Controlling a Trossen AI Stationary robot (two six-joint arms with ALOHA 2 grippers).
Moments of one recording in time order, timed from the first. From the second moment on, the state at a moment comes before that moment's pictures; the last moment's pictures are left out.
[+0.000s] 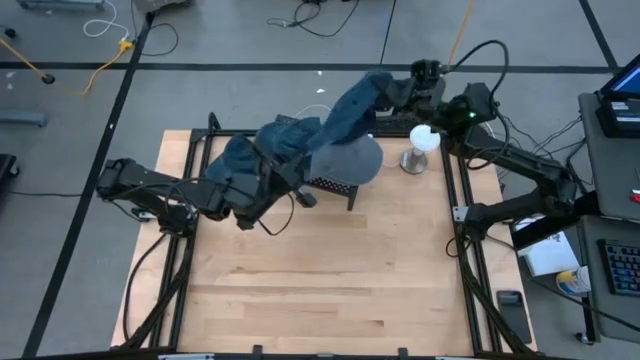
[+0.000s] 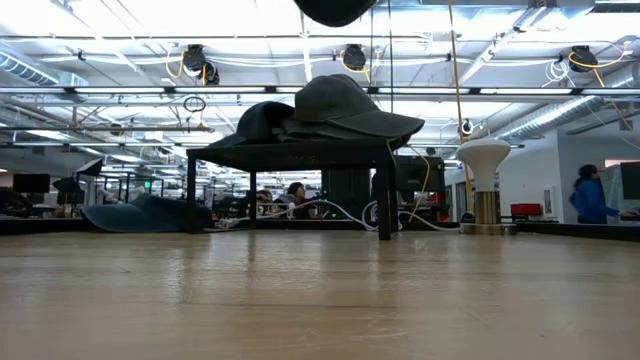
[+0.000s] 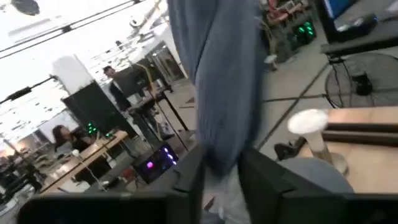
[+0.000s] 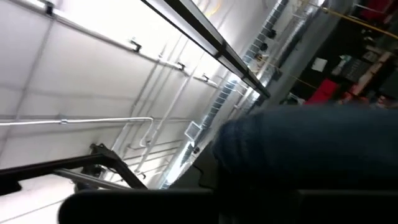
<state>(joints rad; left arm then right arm) -0.21 1.43 1.30 0.22 -1.08 0.54 -0.47 1.27 1.29 0.63 -0.33 1.30</state>
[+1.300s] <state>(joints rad) -0.36 1.16 1.30 -0.15 -1.33 0.06 -0.52 1.52 1.81 0.30 -0.50 0.45</state>
